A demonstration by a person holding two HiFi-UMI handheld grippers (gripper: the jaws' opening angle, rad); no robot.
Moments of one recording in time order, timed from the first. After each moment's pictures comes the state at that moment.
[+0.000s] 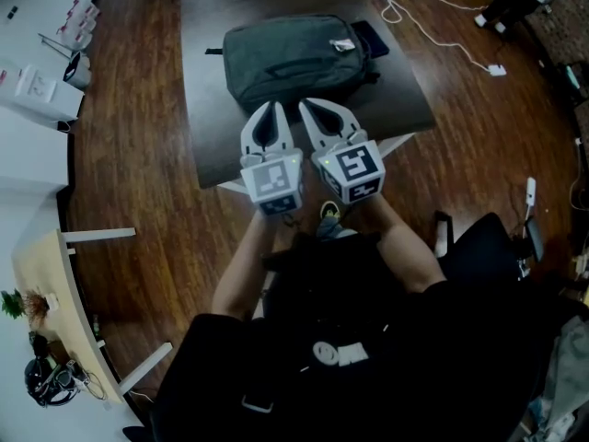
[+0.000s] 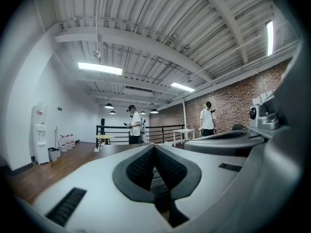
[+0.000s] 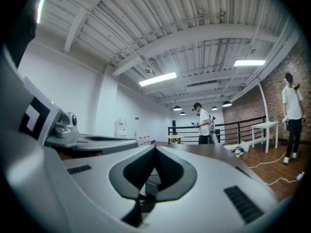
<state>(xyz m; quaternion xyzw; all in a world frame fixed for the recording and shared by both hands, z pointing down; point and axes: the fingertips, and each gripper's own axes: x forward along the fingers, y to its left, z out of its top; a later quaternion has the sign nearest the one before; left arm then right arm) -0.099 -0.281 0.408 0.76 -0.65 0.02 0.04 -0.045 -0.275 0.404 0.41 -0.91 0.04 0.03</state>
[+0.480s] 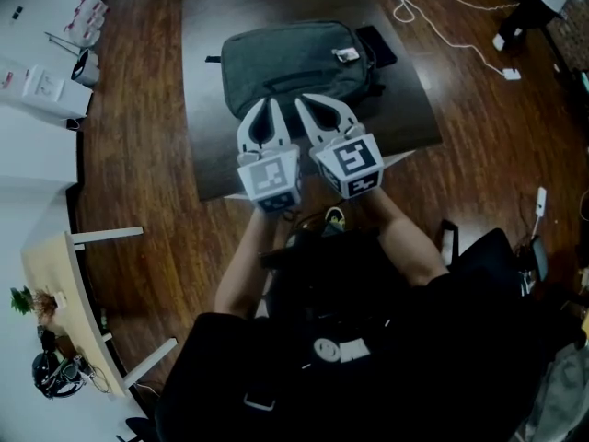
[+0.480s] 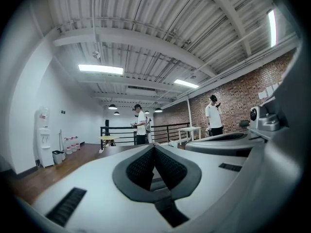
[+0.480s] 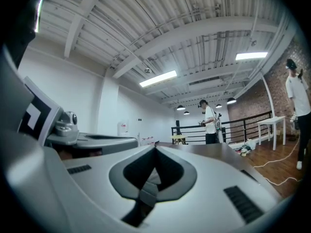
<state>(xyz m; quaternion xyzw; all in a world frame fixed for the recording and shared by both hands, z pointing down) -0.089 -0.347 0.410 0.74 -0.67 0.03 0.03 -0.033 -0.345 0.412 0.38 -0.92 0.05 0.02</state>
